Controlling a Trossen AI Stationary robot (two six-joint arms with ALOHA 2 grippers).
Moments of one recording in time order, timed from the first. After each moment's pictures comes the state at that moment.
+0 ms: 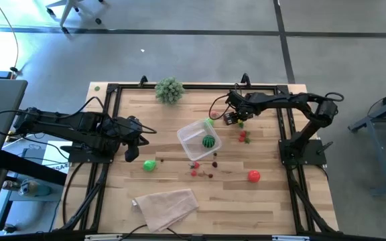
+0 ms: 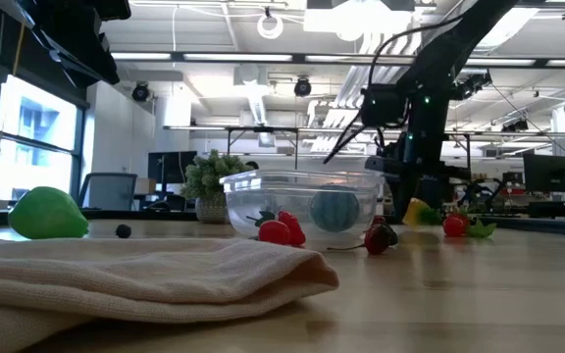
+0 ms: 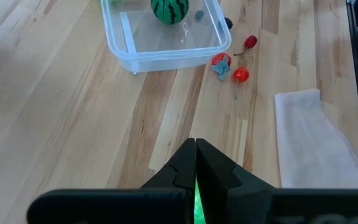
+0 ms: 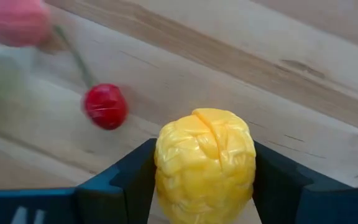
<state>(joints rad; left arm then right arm) 0.02 0.79 0.73 -0.76 -0.07 -0.39 -0.53 1.63 0.90 -0.59 0.11 0.65</state>
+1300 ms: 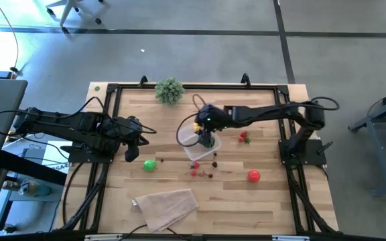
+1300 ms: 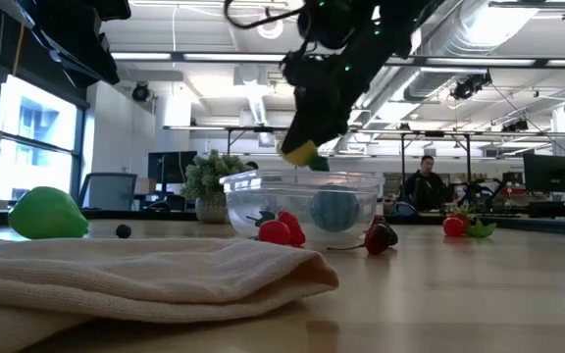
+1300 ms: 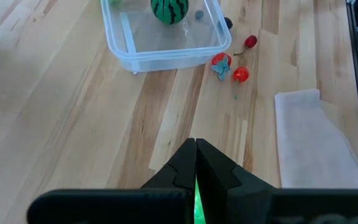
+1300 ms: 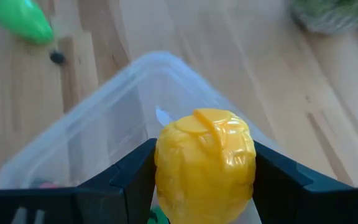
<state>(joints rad) 0.02 0.79 0.73 -0.76 -0.07 -0.39 -0.14 1.77 1.24 -0.34 0.05 0.08</state>
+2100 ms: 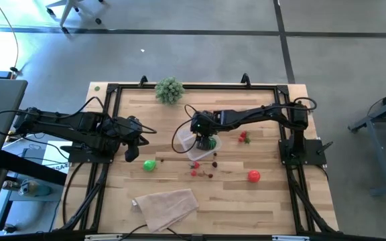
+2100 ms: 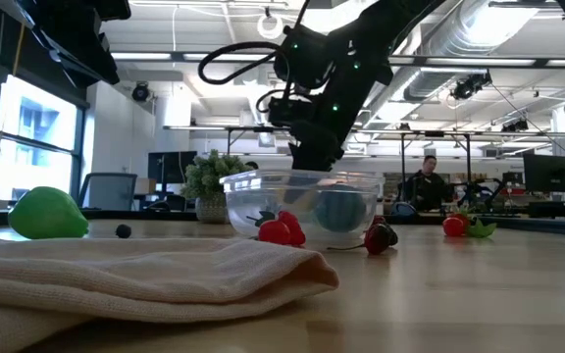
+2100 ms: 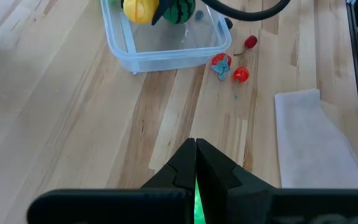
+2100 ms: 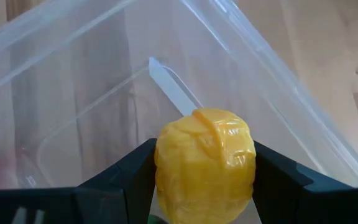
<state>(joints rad) 0.02 0.79 0.73 -0.76 -0.07 -0.39 -0.13 1.94 1.30 -0.41 0.06 -0.02</state>
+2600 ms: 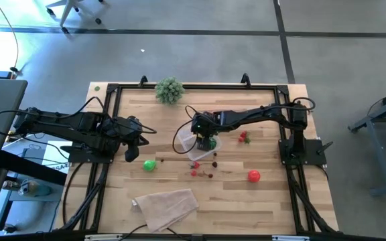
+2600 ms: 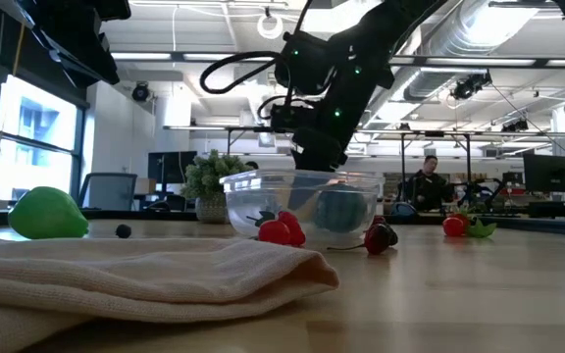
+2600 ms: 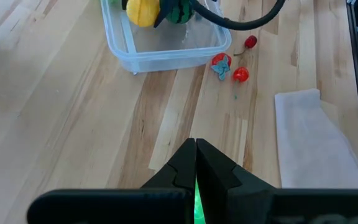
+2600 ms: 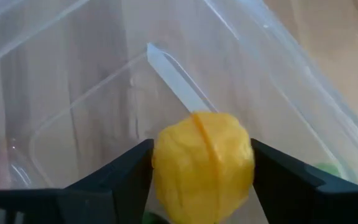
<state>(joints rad) 0.02 0.79 0.73 -0.76 -0.07 -0.39 -0.14 1.95 1.29 -0.41 0.06 -0.01</state>
